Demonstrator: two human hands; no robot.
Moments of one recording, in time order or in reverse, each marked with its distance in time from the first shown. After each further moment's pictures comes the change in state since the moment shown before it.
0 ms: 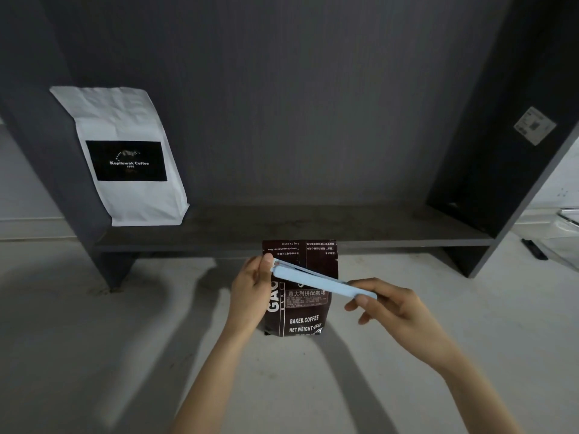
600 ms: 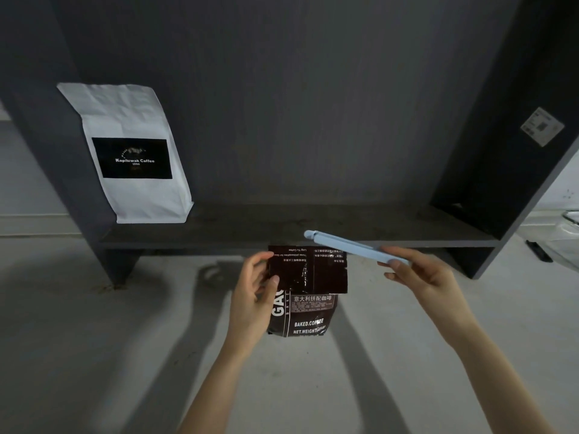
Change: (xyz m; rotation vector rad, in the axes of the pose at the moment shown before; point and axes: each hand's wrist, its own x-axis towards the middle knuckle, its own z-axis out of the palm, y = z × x) left_hand -0.016 -0.014 -0.006 -0.320 -0.061 0.157; right_hand 0.019 -0.002 -0.026 0.025 0.312 0.048
